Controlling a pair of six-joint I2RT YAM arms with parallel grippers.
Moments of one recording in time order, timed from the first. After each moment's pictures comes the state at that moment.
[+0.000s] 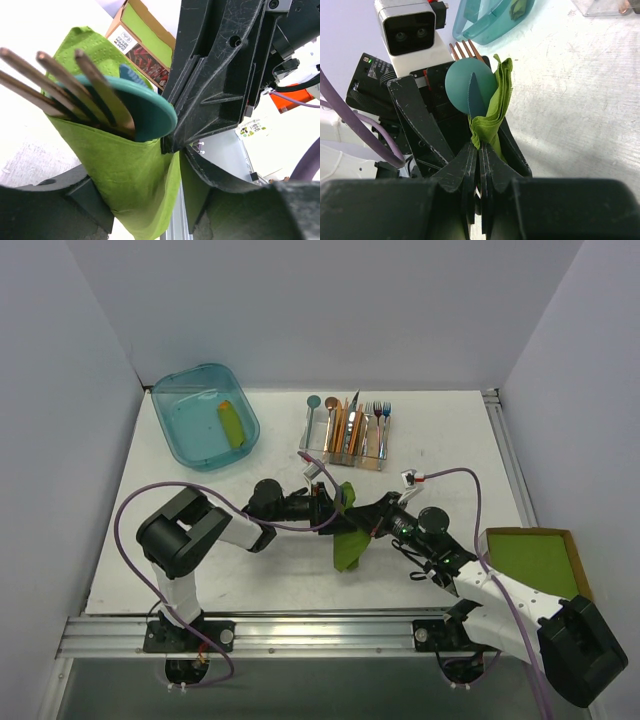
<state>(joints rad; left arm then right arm) -0.70 1.85 0.66 1.29 0.85 -0.91 0.60 0.97 0.23 0.64 -0.24 0.83</state>
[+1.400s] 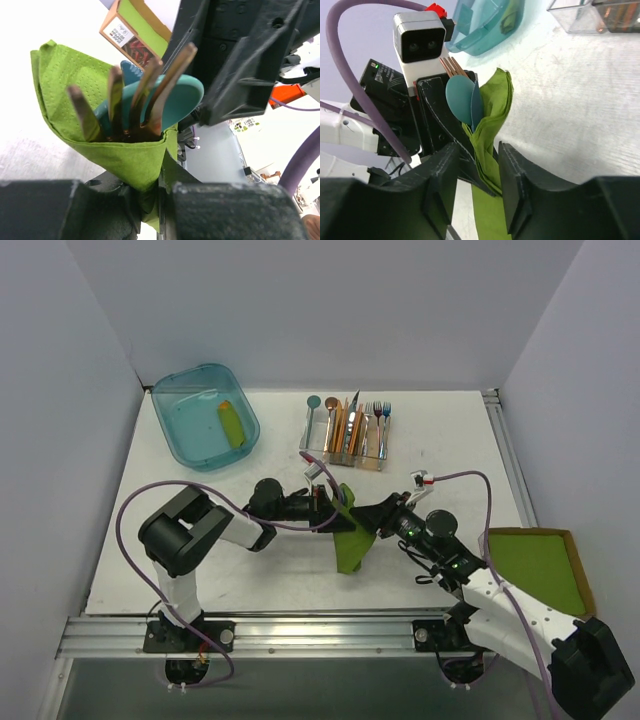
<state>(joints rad) -0.69 1.86 0.67 1.29 0.88 -0.93 0.59 0.85 0.23 0.54 -0.20 0.79</state>
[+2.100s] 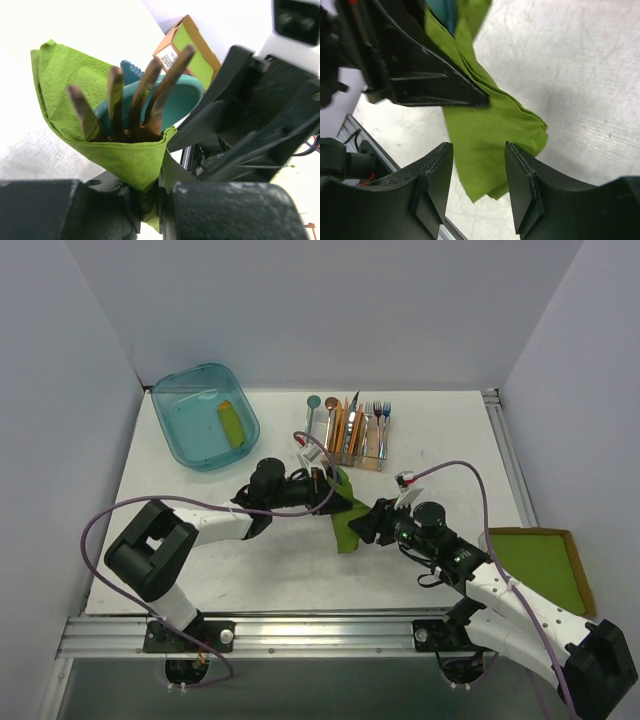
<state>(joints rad) -0.67 1.68 0.76 0.79 0.67 -0.77 0.64 0.81 0.38 0.11 -0.15 0.61</state>
